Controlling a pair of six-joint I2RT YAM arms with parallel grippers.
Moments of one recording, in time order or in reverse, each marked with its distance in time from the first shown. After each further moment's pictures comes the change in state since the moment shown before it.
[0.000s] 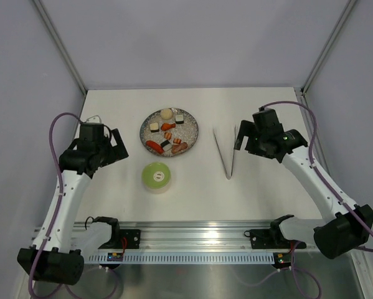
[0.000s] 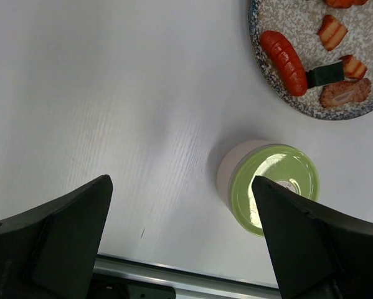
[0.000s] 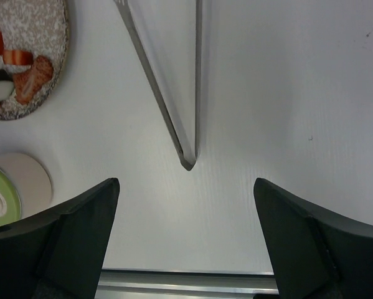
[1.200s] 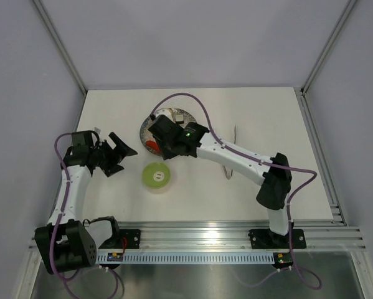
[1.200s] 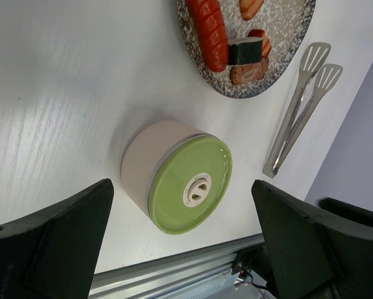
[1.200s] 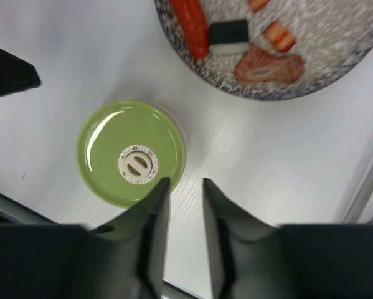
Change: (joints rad) left arm 0.254 0.125 -0.246 0.278 0.621 -0.196; right arm 0.609 0.772 0.754 -0.023 0.106 -0.134
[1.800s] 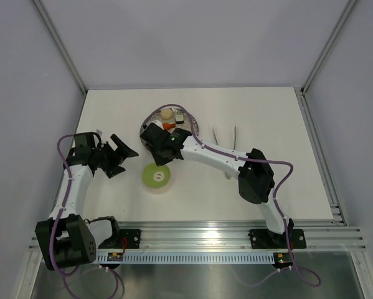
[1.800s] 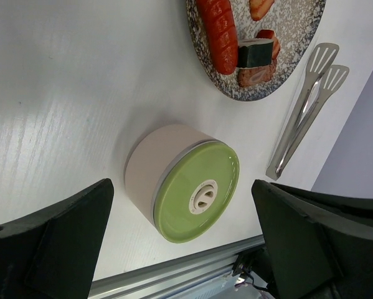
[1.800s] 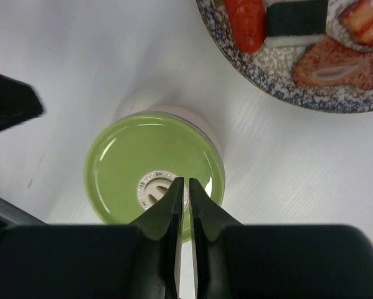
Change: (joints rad) left arm 0.000 0.027 -0.027 0.046 0.003 -0.003; right arm -0.004 0.118 0.043 0.067 -0.100 0.035
